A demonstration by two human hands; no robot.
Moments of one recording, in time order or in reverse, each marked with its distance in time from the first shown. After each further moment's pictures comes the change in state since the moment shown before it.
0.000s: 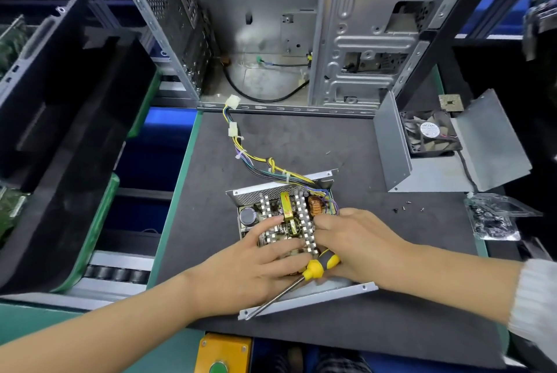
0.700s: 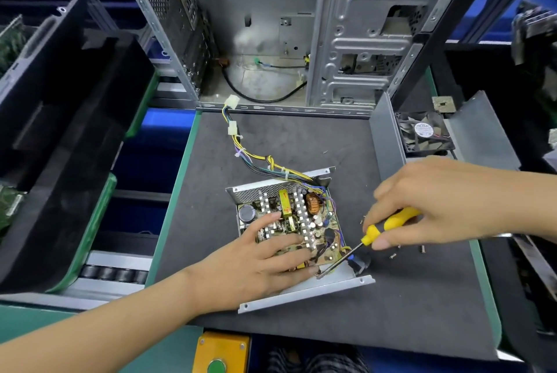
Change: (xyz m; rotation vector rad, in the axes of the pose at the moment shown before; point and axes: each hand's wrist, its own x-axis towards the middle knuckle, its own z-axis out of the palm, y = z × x) left_hand 0.001 0.000 -0.005 0.000 0.029 -0.022; right_hand -0.047 0.040 -0.106 -0.036 -0.208 -0.048
